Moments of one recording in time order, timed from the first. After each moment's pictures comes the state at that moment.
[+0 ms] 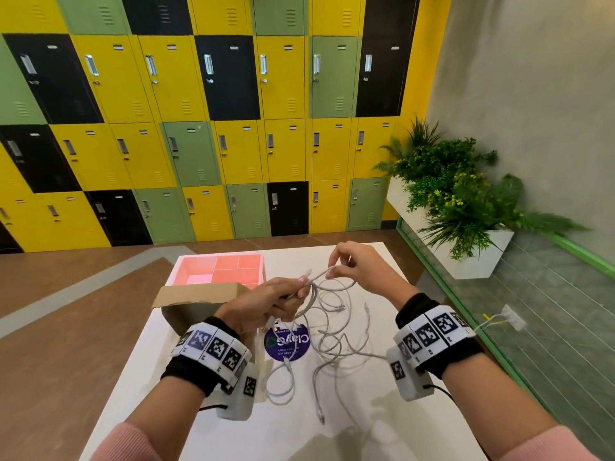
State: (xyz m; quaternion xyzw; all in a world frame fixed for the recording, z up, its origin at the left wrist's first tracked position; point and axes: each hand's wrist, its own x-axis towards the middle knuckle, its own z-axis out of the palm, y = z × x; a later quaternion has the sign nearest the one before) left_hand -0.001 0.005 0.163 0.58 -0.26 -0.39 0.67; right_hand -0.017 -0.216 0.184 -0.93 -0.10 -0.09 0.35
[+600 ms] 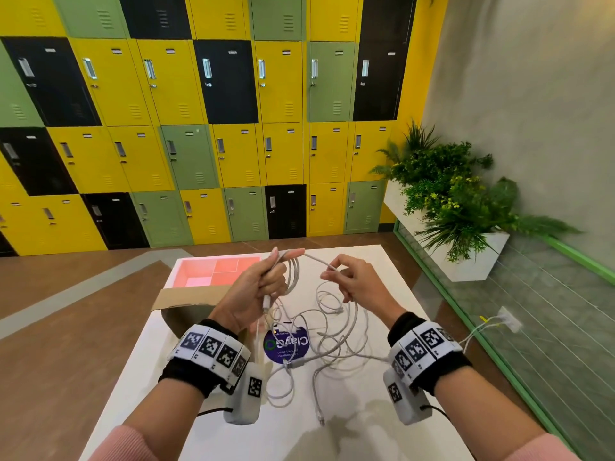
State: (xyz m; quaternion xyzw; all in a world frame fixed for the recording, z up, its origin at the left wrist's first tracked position) left_hand 0.007 0.008 0.168 0.45 -0.19 -0.26 0.83; right_hand -0.028 -0.202 0.156 -0.84 -0.04 -0.09 0.54
